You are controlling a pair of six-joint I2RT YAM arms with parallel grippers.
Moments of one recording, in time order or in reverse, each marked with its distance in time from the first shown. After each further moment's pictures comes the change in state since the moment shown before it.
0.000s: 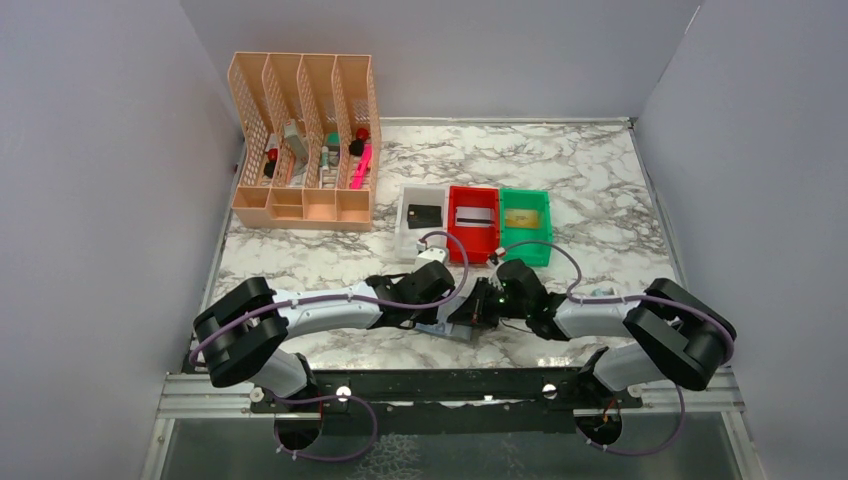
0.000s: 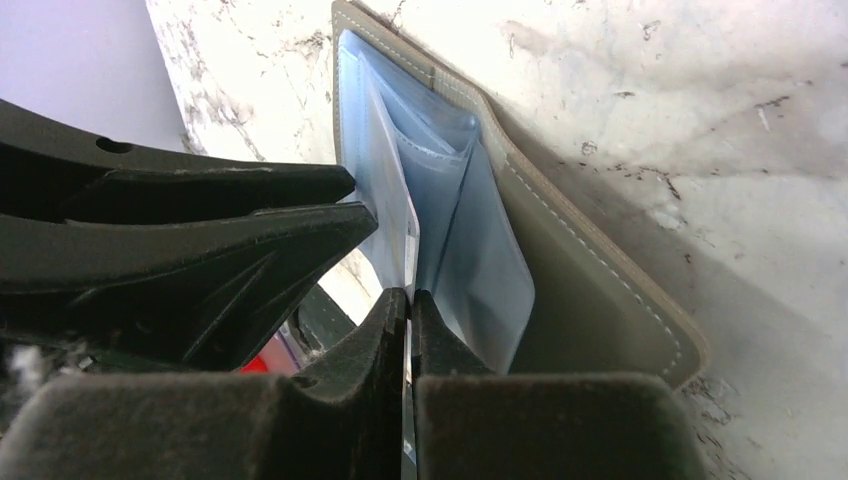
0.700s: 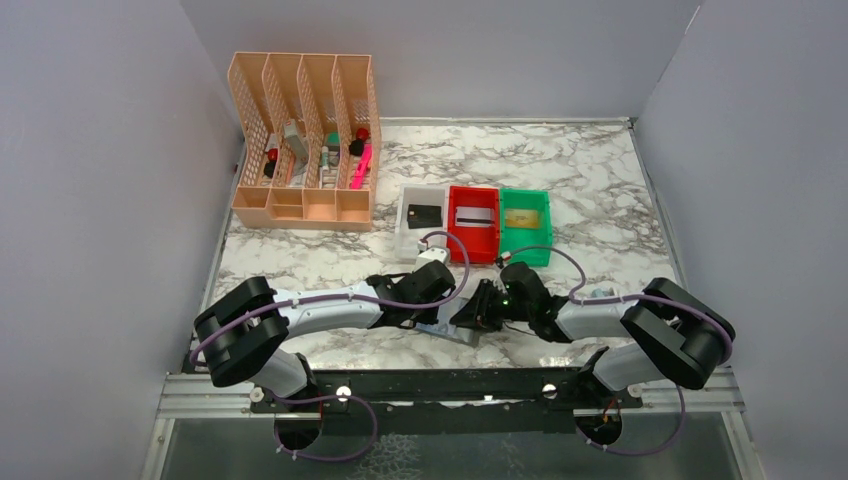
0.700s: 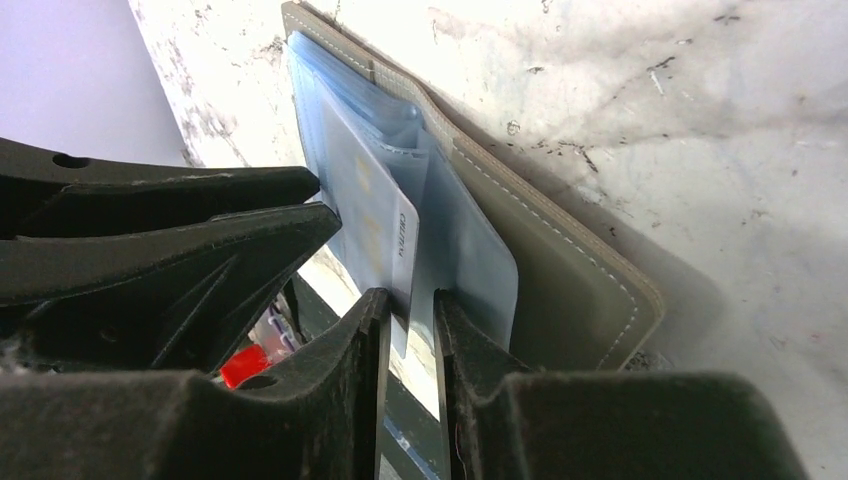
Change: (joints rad) left arm 0.000 0.003 0.006 -0.002 0.008 0.010; right arm -0.023 -0.003 -0.037 0.006 -0.003 0.038
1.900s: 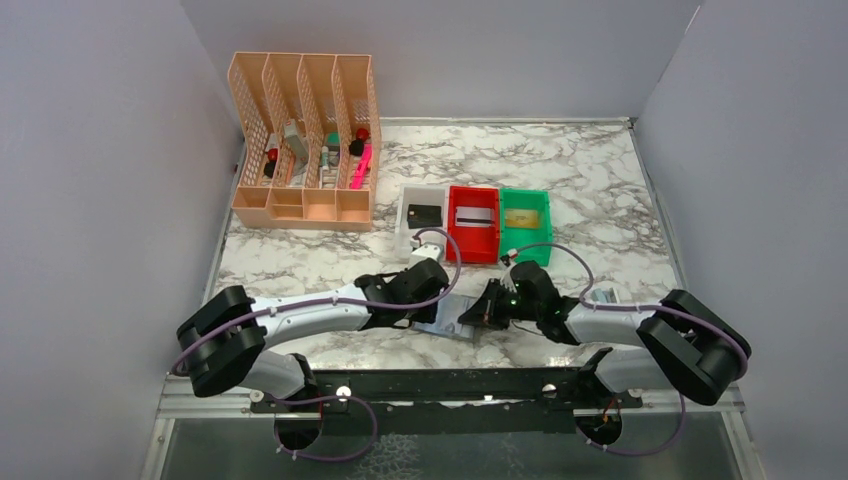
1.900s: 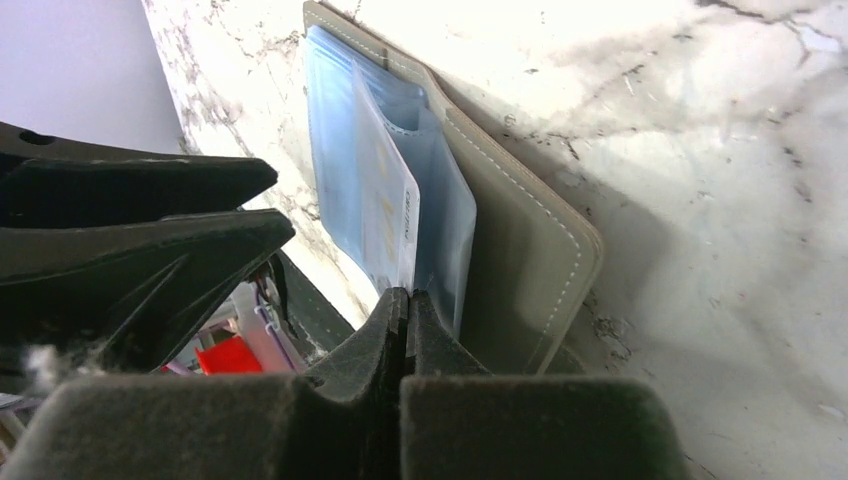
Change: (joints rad) left arm 0.000 -0.084 -0.006 -0.053 -0.019 -0.031; right arm -0.052 -0.100 -0.039 -0.040 -0.033 -0.074
